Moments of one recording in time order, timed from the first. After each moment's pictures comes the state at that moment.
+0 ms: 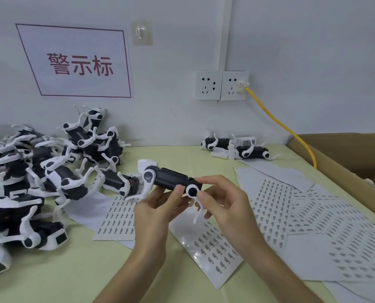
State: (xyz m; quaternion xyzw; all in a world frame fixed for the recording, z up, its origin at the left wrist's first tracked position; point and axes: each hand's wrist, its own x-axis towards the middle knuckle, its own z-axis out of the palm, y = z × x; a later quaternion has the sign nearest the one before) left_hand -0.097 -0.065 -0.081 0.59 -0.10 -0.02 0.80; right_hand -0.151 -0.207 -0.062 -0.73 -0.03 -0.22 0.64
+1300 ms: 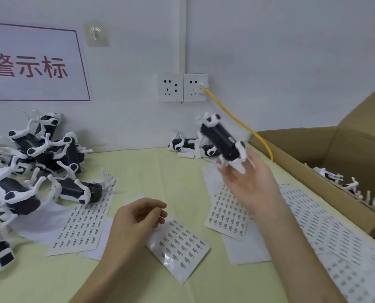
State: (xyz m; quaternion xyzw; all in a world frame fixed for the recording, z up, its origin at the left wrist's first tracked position) left_hand -0.098 -0.070 -0.092 0.74 -0.18 -0.05 0.64; right_hand -0.156 -0.312 -0.032 -0.26 0.13 -0.22 0.93
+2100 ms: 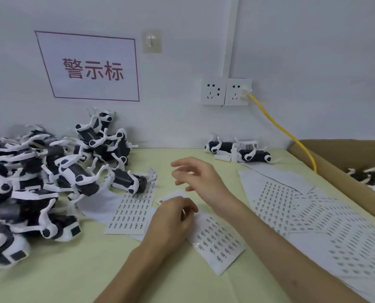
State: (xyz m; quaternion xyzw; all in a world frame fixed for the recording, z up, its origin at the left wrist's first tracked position) left_hand -0.080 -0.057 -0.101 0.88 -0.28 0.05 0.38; right_hand -0.088 -0.183 -0.033 -0.80 -0.02 -0.10 0.60
